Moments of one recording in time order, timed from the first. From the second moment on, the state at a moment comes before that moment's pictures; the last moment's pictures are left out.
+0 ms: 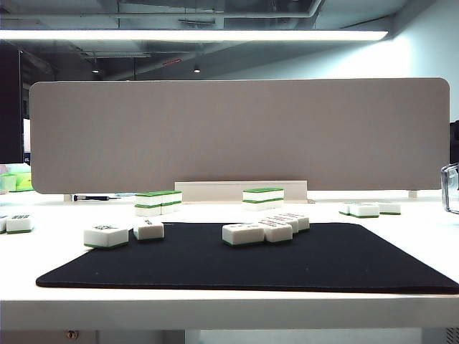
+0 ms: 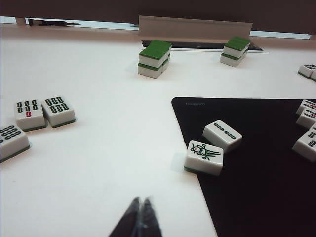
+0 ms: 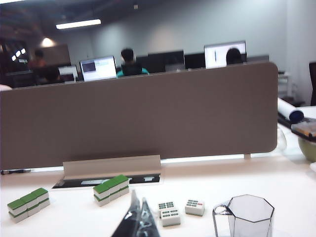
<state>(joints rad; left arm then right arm) 0.00 0.00 0.04 -0.20 0.24 -0.04 -0.01 0.01 0.42 -0.16 -0.08 0.13</state>
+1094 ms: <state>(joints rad) 0.00 0.00 0.04 -0.21 0.24 -0.04 -0.01 0.01 0.90 -1.00 -0.40 0.16</state>
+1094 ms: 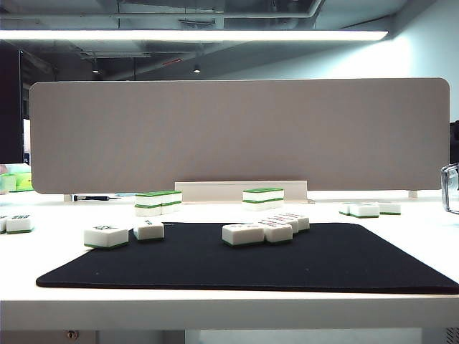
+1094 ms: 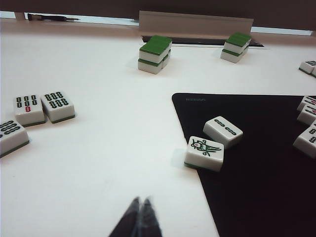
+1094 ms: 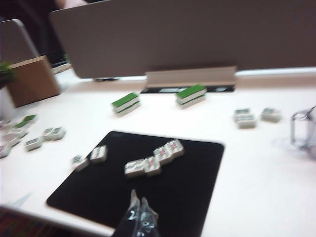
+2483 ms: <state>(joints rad) 0.00 0.56 0.70 -0.18 0.32 -0.19 -0.01 0.01 0.92 -1.17 -0.47 0.17</state>
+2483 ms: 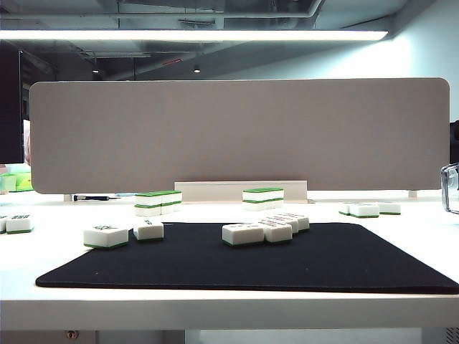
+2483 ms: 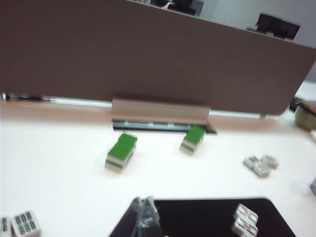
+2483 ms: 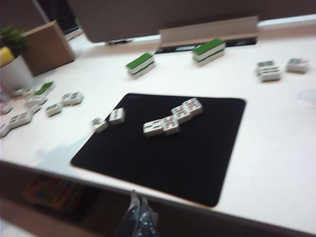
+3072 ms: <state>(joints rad) -0.03 1.10 1.05 -0.39 0.53 -0.15 -0.01 0.01 0.92 -1.22 -0.54 0.17</state>
